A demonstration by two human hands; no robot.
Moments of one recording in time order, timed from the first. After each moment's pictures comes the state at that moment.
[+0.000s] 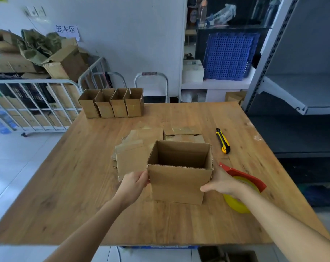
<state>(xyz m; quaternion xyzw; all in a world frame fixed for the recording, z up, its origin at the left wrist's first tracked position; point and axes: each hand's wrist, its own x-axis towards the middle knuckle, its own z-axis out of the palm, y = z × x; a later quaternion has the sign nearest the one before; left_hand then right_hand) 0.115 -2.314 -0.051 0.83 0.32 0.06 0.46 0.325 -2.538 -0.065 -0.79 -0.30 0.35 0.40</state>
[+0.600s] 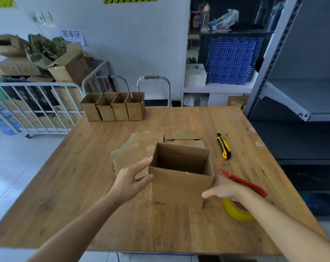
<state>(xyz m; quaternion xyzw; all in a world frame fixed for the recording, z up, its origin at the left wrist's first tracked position) 0.121 -2.309 -0.020 0.90 0.19 0.14 0.36 0.350 -2.537 -0.082 -0.82 -0.31 0.37 0.31</state>
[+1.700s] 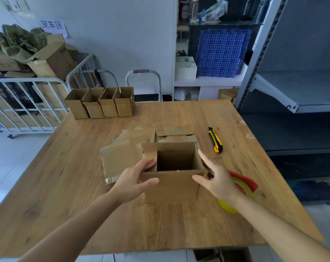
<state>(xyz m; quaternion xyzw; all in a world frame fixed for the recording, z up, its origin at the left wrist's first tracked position) 0.143 -2.316 -0.026 0.90 0.13 0.04 0.41 0.306 -2.549 -0.038 -0.80 -0.37 0.16 0.44</state>
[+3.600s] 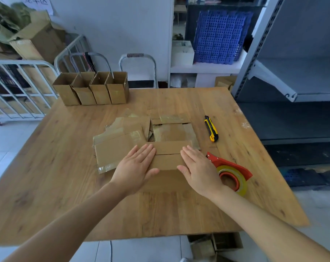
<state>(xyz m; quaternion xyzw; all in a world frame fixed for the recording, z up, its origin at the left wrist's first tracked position) 0.163 -2.319 -0.059 1.00 0.06 0.01 -0.01 0.294 -2.522 -0.059 -0.86 -0.49 0.01 0.14</state>
